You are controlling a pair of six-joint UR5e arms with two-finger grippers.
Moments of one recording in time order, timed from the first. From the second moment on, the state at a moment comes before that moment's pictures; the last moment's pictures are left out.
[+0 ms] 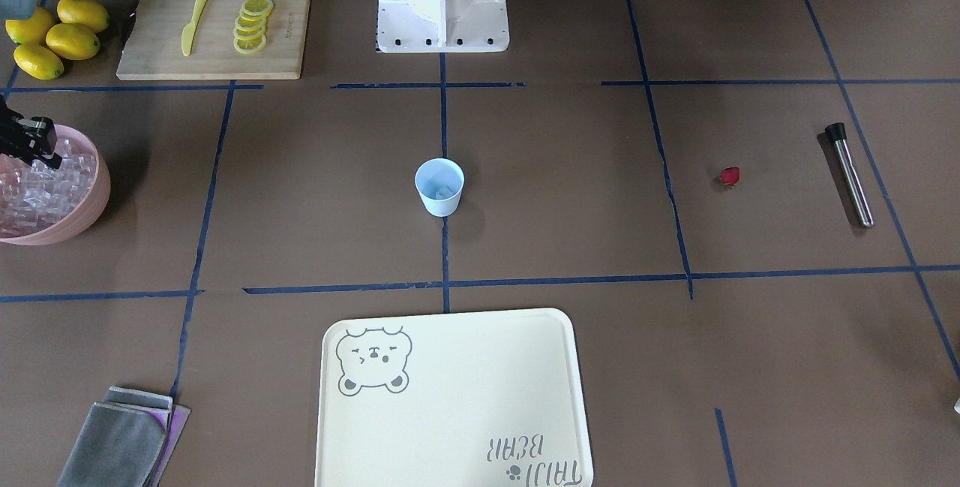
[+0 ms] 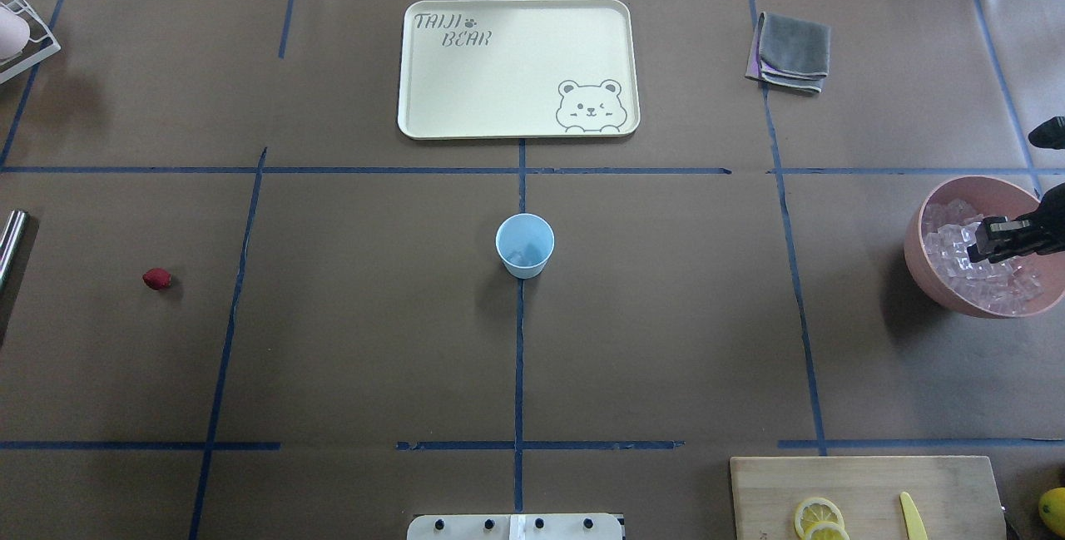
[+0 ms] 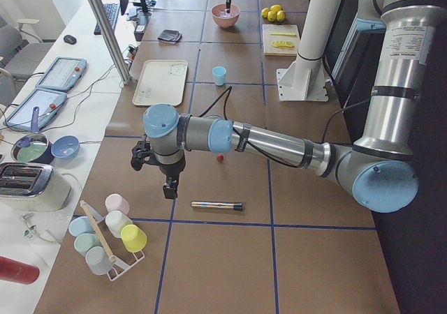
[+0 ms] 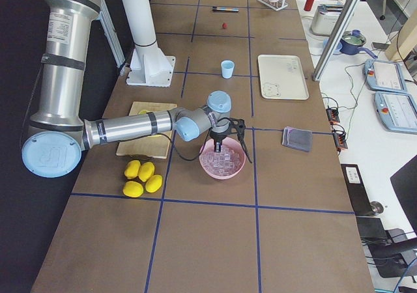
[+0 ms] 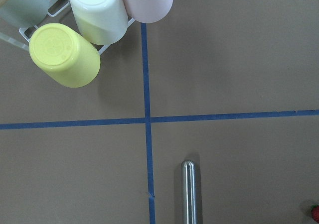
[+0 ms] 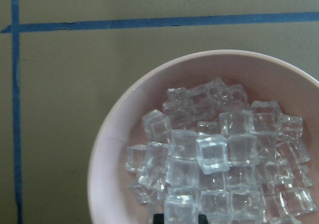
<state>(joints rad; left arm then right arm) -1.57 -1.69 -1.70 -1.41 -2.37 -0.01 1.09 -1.74 1.91 -1.23 2.27 0.72</state>
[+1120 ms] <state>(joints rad) -1.57 -1.69 -1.70 -1.41 -2.37 -0.01 0.73 -0.93 1.94 -1.94 2.02 1.04</state>
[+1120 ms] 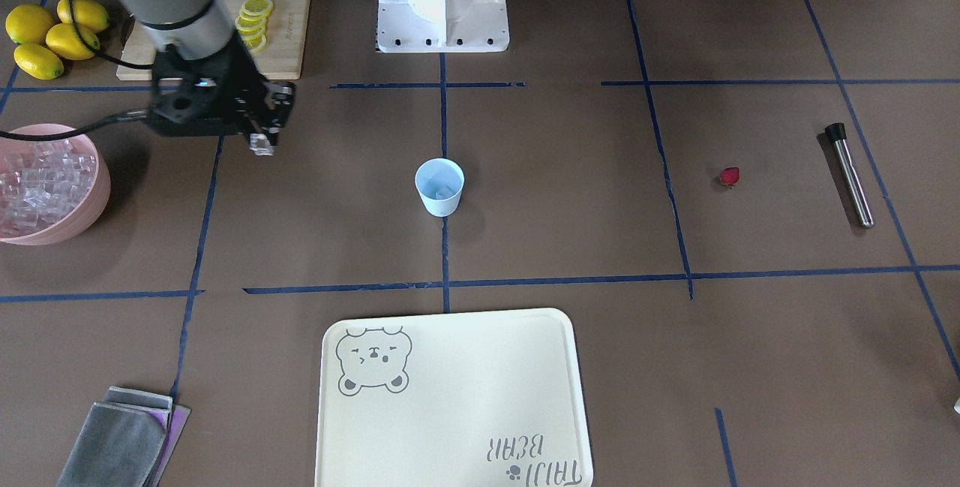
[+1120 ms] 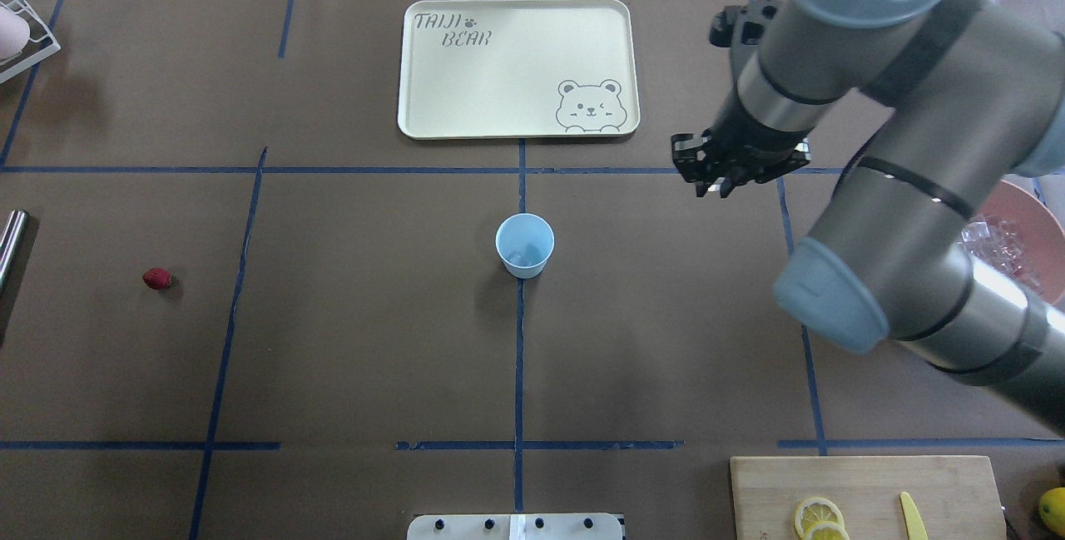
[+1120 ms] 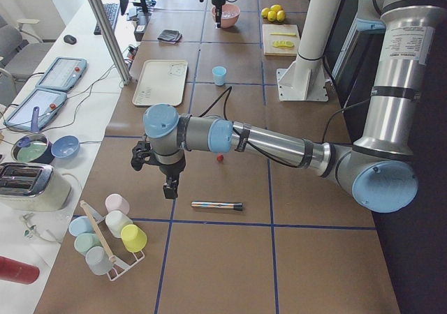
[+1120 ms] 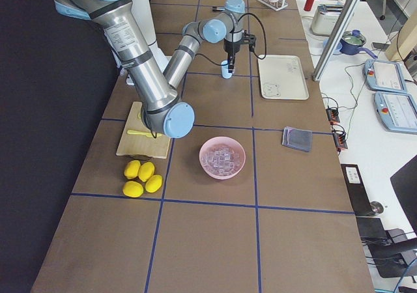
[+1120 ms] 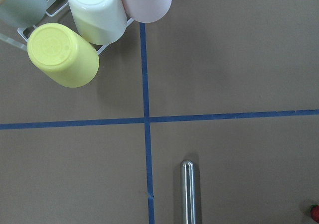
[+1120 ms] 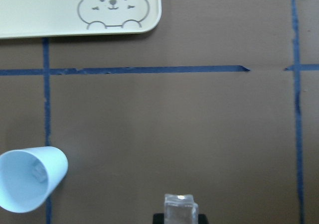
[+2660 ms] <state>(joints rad) -1.57 -1.68 -1.68 -1.42 -2.36 -0.01 0.51 -0.61 1.50 -1.80 1.84 1.26</state>
